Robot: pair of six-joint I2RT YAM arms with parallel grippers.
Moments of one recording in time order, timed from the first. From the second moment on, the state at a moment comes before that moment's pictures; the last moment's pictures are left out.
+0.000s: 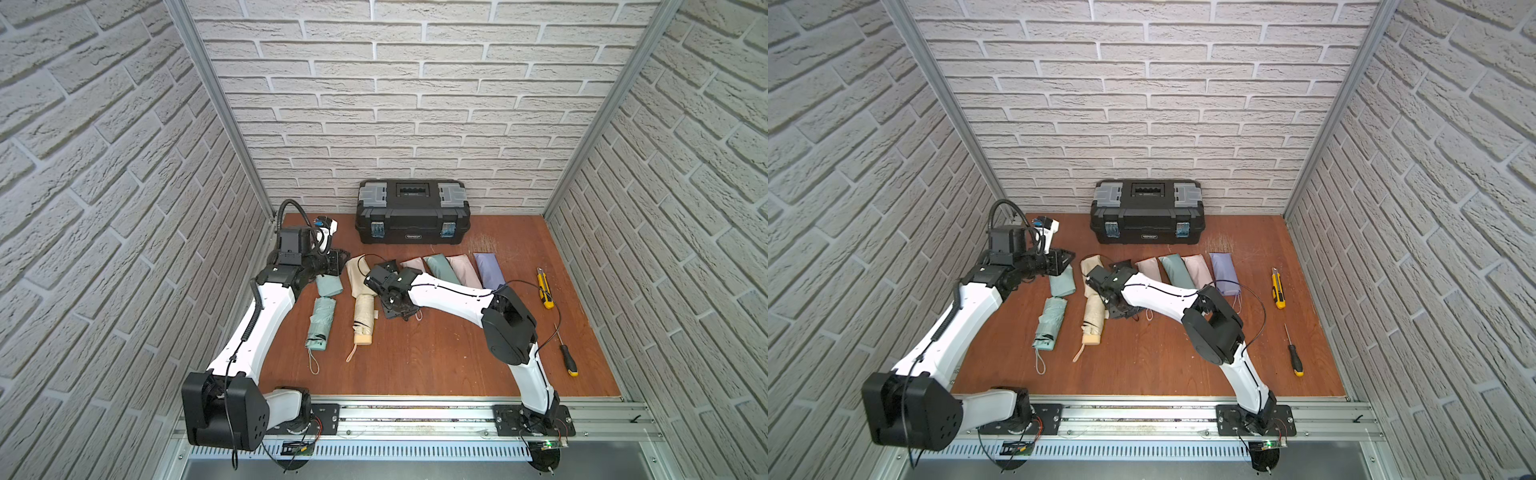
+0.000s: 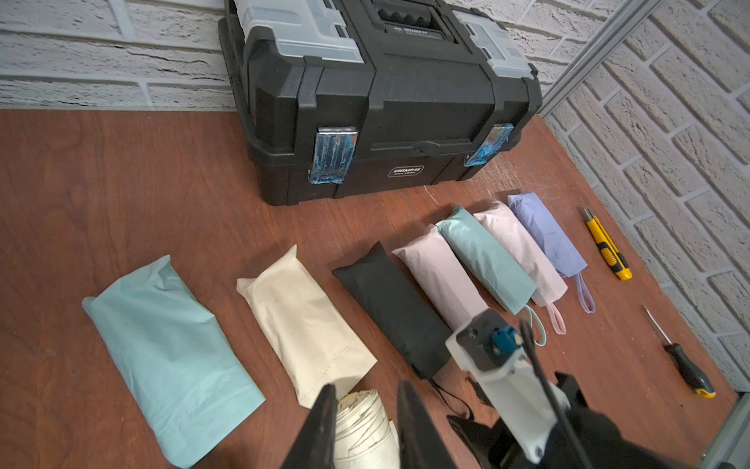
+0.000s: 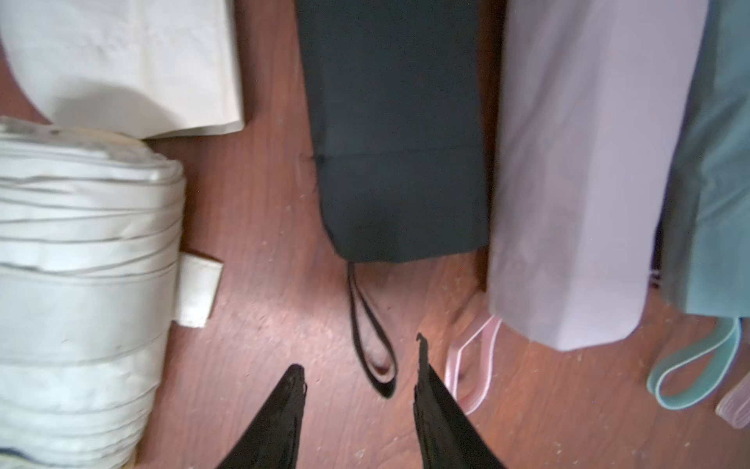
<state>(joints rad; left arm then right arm) -0.11 1.25 1.08 -0.47 0.43 -0.06 0.87 2.14 1.74 -0.99 0.30 0.61</state>
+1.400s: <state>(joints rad) -0.07 1.29 1.08 -0.47 0.47 -0.08 0.84 2.10 1.51 -0.77 0.14 0.55</state>
